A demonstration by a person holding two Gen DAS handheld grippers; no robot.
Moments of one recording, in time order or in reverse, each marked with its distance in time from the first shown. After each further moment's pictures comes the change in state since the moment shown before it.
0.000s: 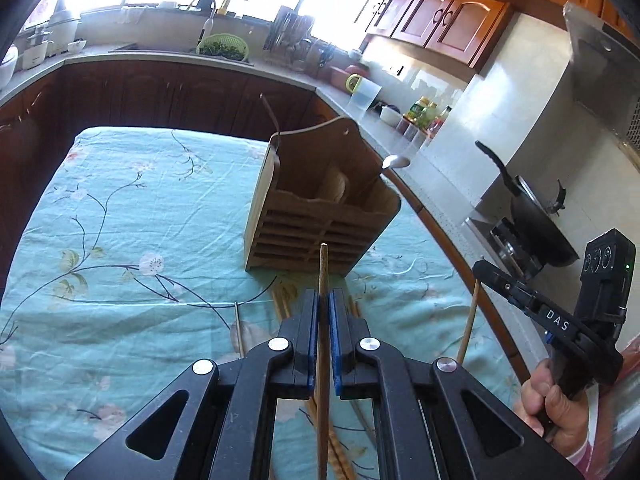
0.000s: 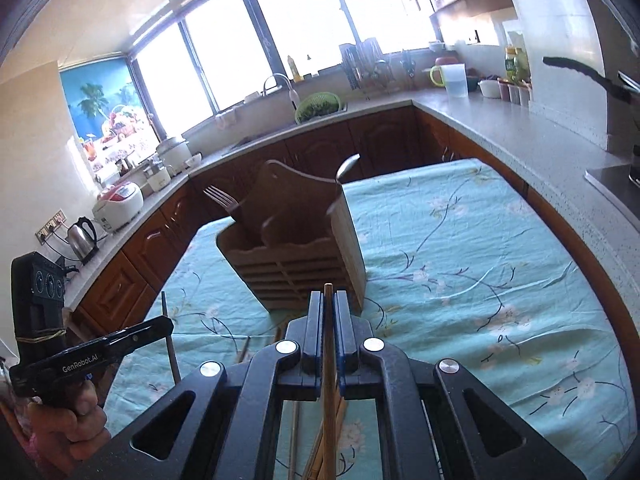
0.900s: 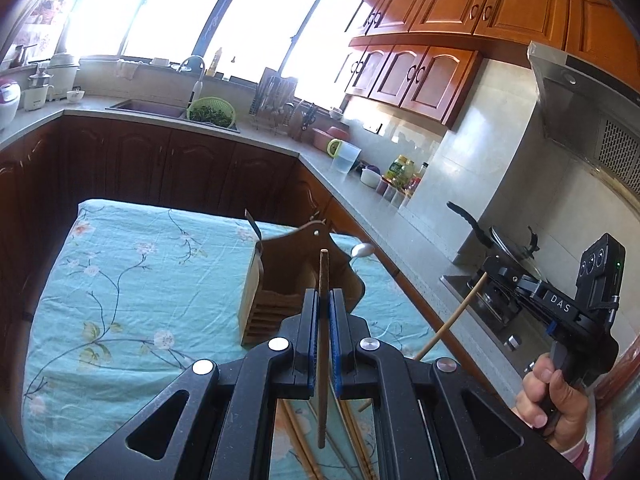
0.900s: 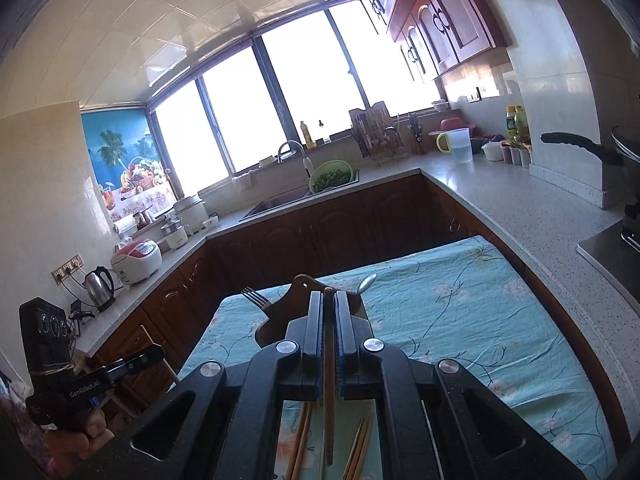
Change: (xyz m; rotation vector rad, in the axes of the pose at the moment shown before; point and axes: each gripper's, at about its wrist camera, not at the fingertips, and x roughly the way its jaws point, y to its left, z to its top) left arm -0.065 -0.006 0.025 0.046 -0.202 -0.037; right arm -0.051 0.010 0.061 0.007 -0.221 0.041
